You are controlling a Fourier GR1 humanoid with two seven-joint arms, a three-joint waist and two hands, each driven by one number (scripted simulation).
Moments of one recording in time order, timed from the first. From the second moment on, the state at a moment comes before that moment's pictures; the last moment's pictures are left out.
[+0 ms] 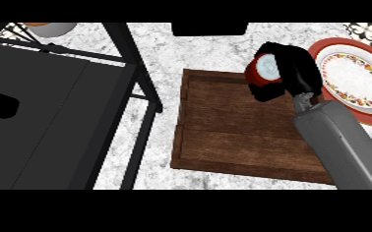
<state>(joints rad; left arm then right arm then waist) -0.25 0.44 -0.02 -1.43 0.39 0.29 -0.02 -0.57 -0.40 0.31 -1.34 0.69 -0.07 0.43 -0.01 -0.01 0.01</state>
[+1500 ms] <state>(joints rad) -0.26 0.45 -0.05 -1.42 0.40 0.29 -0.03 -0.51 -0.58 -0.10 -1.04 0.72 -0.37 0.45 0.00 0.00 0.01</state>
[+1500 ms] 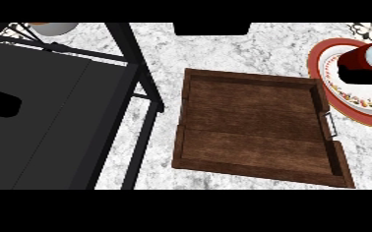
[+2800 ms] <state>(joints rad) -0.24 0.47 -0.05 -1.41 0.41 0.29 -0.04 -0.56 -0.56 -0.45 -0.96 0.12 -0.14 -0.08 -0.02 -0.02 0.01</state>
